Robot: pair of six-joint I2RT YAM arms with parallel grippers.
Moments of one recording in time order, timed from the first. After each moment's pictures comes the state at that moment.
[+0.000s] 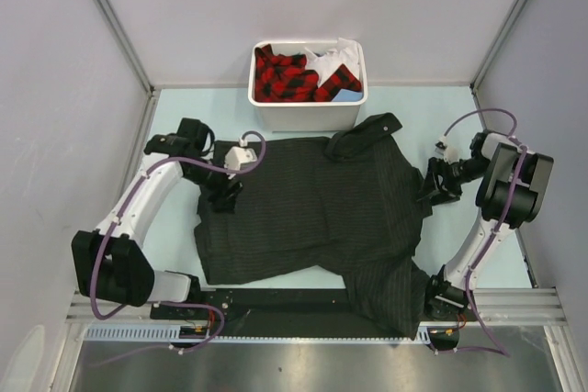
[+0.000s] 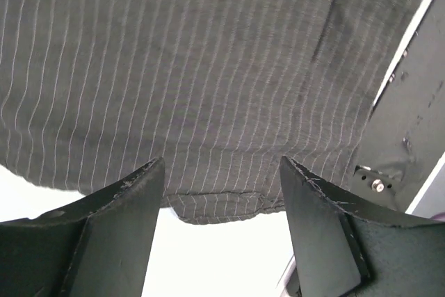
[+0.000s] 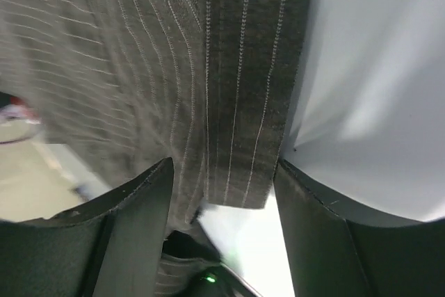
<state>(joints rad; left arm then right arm) -0.20 1.35 1.17 -1.16 0.54 0.90 -0.37 1.99 1.31 -1.07 -0.63 -0.48</state>
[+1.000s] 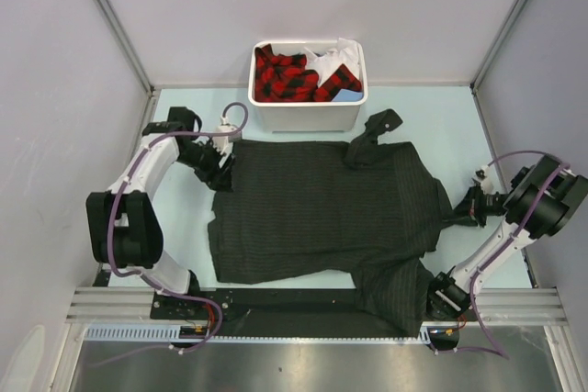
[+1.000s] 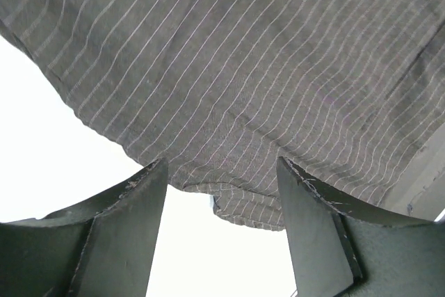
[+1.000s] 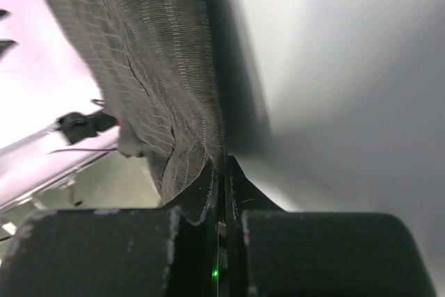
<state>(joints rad) -0.01 1.57 1.24 -1.01 0.60 0.73 -0.74 2.09 1.20 -1.15 -0.82 -0.61</state>
